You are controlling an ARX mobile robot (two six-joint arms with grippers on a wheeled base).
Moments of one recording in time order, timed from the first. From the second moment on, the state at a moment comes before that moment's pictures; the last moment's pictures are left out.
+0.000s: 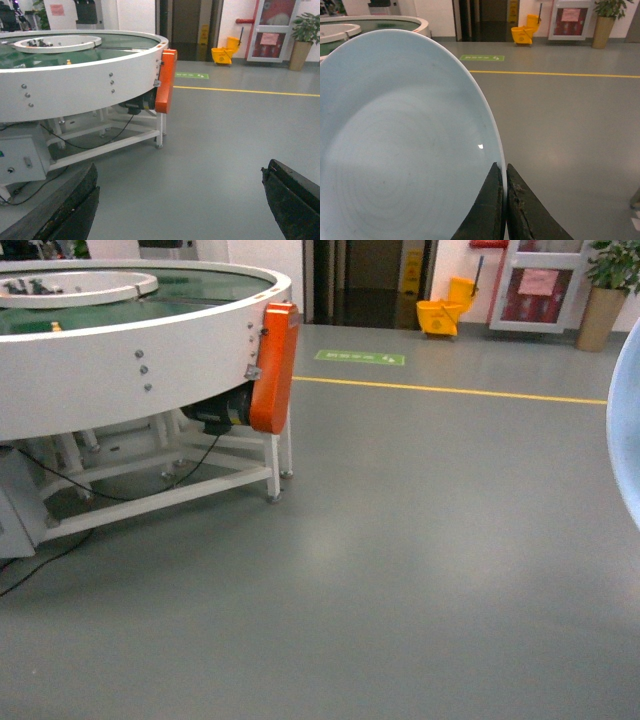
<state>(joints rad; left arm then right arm) 0.00 0.01 0.01 0.00 0.00 -0.01 -0.15 0.51 0.27 0.16 -0.17 0.03</state>
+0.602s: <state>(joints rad) 0.00 0.01 0.01 0.00 0.00 -0.01 -0.15 0.51 0.27 0.16 -0.17 0.03</state>
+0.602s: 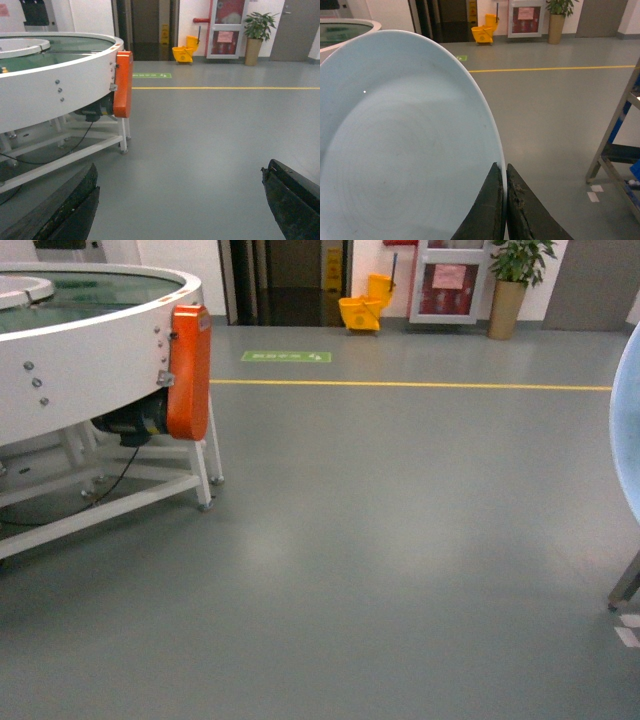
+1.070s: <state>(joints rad) 0.00 0.01 0.01 0.00 0.00 -0.01 -0.15 0.51 0.27 0.16 -0.17 0.03</state>
